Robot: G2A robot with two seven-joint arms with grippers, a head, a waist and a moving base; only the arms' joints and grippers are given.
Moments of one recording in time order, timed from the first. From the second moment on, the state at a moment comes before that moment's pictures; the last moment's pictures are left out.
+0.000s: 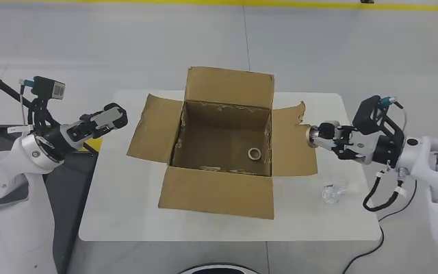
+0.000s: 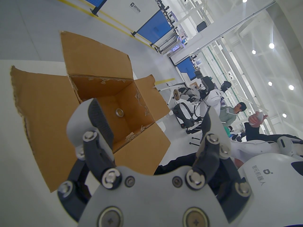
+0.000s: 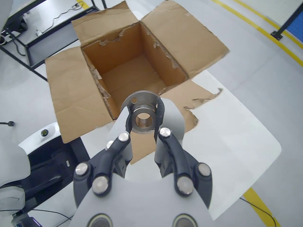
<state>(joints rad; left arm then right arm) 1.17 -1.20 -1.99 -1.91 -0.14 -0.11 -1.24 -1.03 -0.80 1.64 -1.91 -0.26 -0.61 1.14</state>
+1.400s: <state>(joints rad) 1.17 -1.20 -1.99 -1.91 -0.14 -0.11 -1.24 -0.92 -0.80 1.44 -1.44 -0.69 -0.42 0.96</state>
